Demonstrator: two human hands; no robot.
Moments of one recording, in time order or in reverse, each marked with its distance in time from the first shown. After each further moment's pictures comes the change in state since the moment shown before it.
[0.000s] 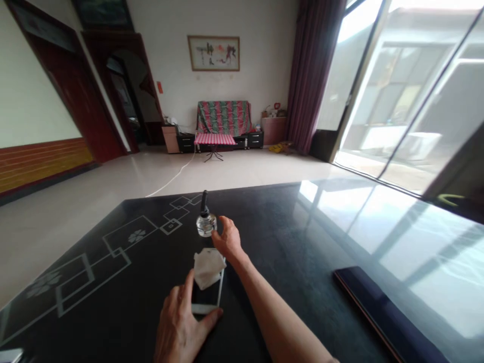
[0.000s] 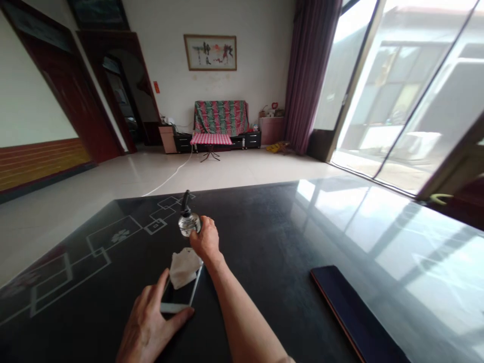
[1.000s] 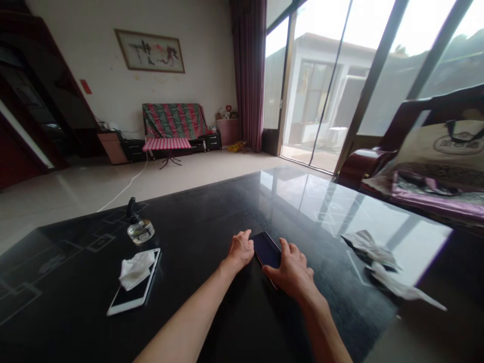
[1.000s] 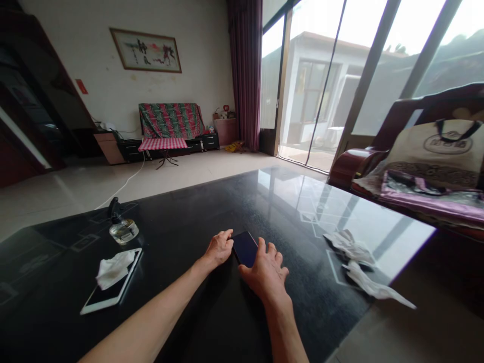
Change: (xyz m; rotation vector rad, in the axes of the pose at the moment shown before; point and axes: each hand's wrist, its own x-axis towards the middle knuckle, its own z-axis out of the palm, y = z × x) left_hand 0.027 0.290 0.103 -0.274 -0.506 0.464; right_hand -0.207 0.074 -0.282 -0.540 0.007 0.829
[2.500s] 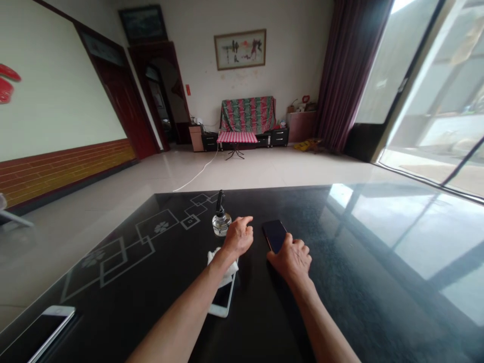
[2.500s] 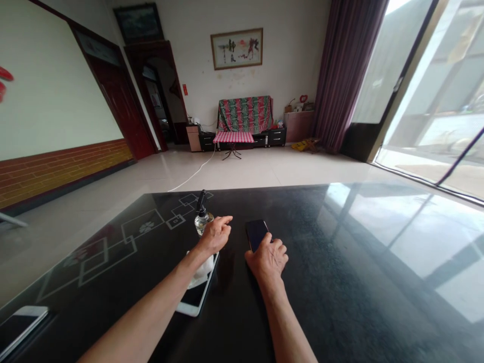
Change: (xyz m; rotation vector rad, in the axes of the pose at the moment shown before) left_hand -0.015 -0.185 -0.160 0.001 0.409 -0.280; right_hand 0.057 -0.218 0.115 -0.096 0.048 -0.327
